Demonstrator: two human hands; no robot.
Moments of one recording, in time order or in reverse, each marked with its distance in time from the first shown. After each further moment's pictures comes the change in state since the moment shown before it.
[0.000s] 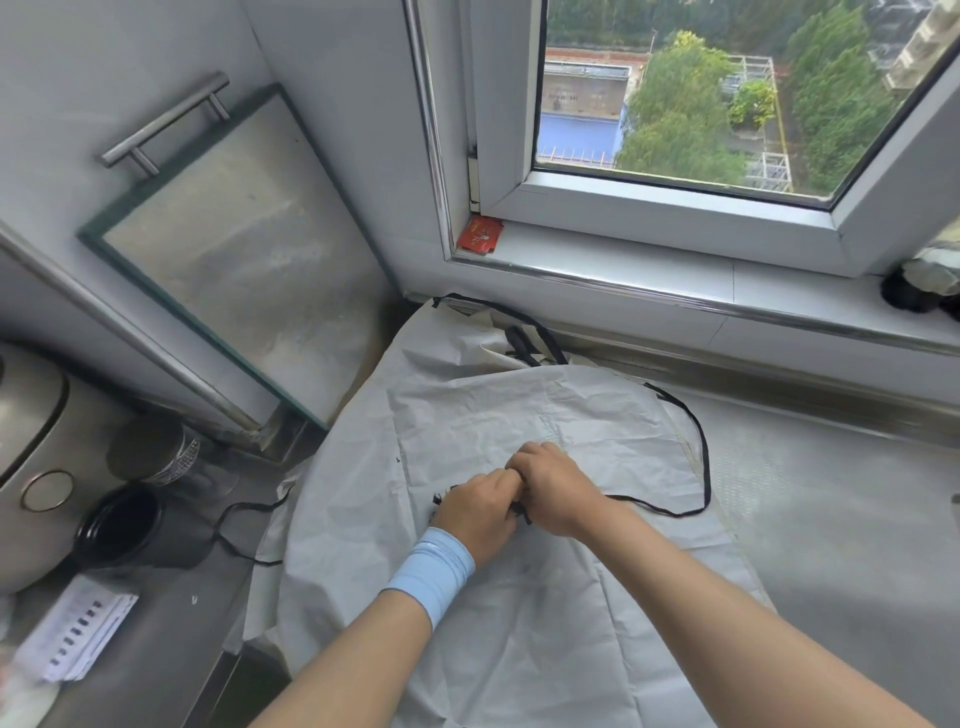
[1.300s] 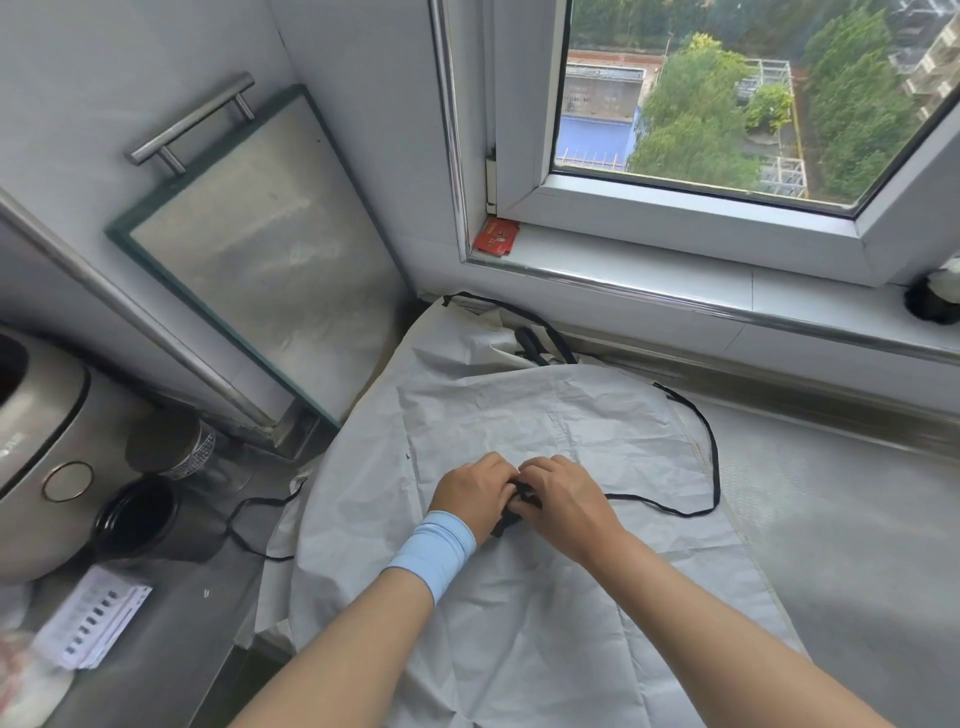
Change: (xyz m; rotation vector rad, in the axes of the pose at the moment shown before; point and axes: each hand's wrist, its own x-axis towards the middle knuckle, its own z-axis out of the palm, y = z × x) left_hand 0.014 -0.022 -0.008 0.045 -0.183 -0.175; right_hand -0.010 -0.001 0.020 0.023 0.251 -0.052
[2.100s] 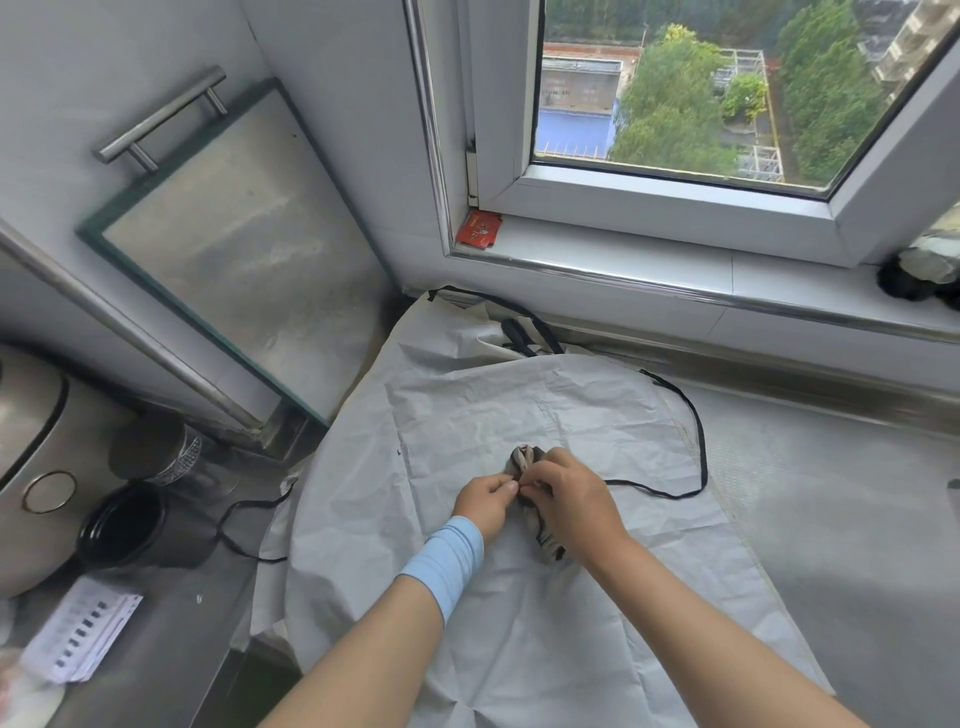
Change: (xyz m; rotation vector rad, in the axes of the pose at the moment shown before) left_hand -0.006 0.027 0.020 -0.987 -0.166 -0.620; right_hand -0.024 -0.005 -0.006 0.189 0.135 0.220
